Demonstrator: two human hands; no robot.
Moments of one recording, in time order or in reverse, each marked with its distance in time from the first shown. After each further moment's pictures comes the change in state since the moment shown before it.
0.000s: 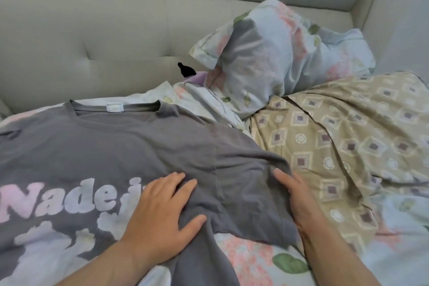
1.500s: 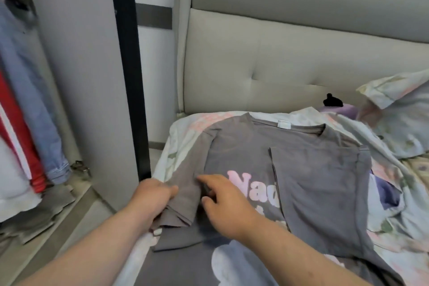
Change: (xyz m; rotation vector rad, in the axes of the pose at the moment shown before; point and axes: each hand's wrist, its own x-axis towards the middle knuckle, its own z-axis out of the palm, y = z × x) left_hand -0.170 -0.261 -0.164 -0.660 0.191 -1.315; right_hand -0.142 0.178 0.384 -1.258 -0.826 -0.621
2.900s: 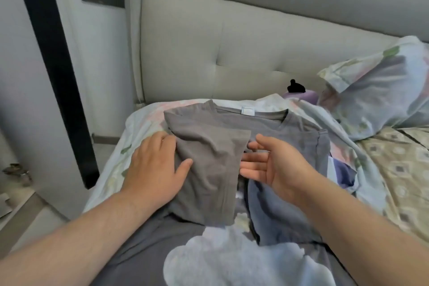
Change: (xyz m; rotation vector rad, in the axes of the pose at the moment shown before) left_hand -0.020 0.061 0.067 0.597 0.213 0.959; right_hand -0.022 0.060 -0.138 0.991 0.323 0.609
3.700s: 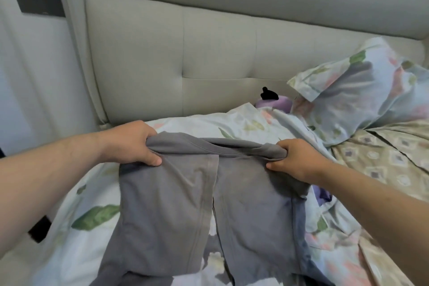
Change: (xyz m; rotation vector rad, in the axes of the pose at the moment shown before) left_hand 0.159 -0.002 -0.022 -0.172 -0.696 0.016; right_hand 0.067 -0.052 -0.130 -1.215 0.190 -0.288
